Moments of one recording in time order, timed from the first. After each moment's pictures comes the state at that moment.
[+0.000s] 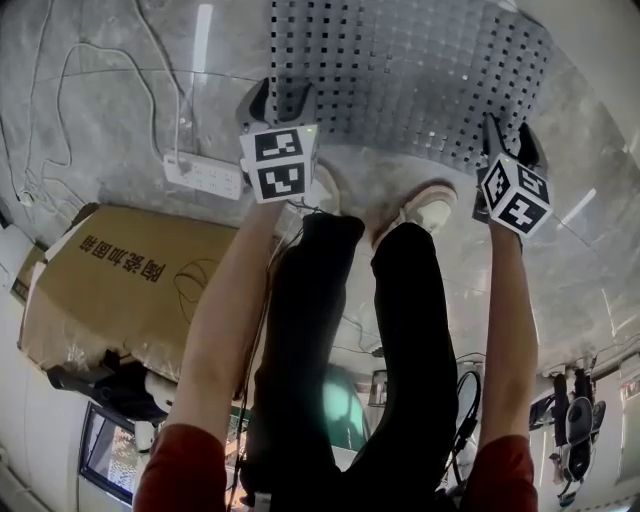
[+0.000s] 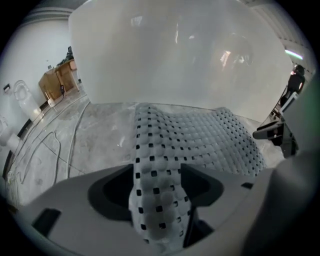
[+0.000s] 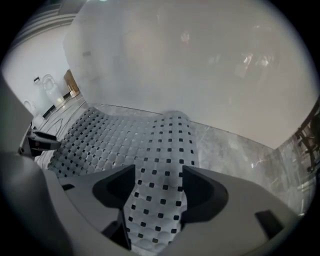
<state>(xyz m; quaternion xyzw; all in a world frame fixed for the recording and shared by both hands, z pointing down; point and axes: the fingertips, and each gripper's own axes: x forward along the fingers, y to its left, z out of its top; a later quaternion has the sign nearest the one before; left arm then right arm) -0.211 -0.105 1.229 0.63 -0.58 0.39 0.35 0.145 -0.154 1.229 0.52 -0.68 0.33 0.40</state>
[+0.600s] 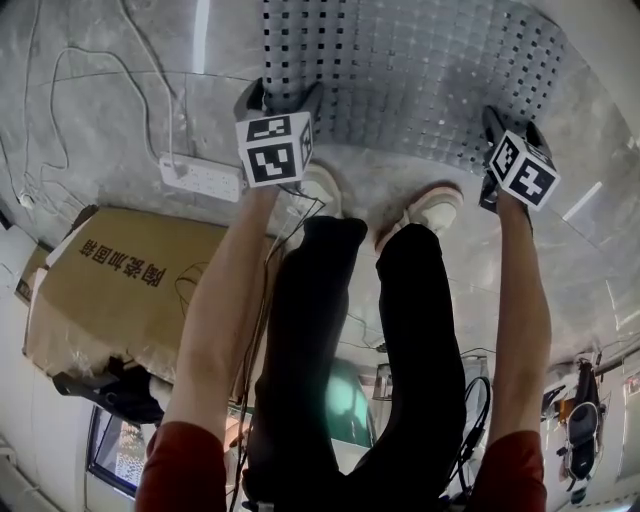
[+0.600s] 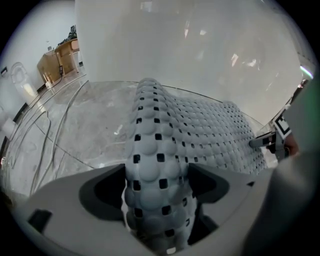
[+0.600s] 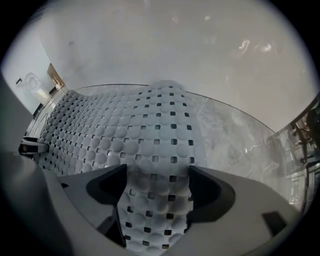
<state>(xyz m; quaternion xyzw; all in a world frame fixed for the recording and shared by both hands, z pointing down) -0.215 -0.092 1.286 0.60 -0.56 0.39 0.42 0.172 -0.143 1.302 0.52 -0.61 0.40 0.45</state>
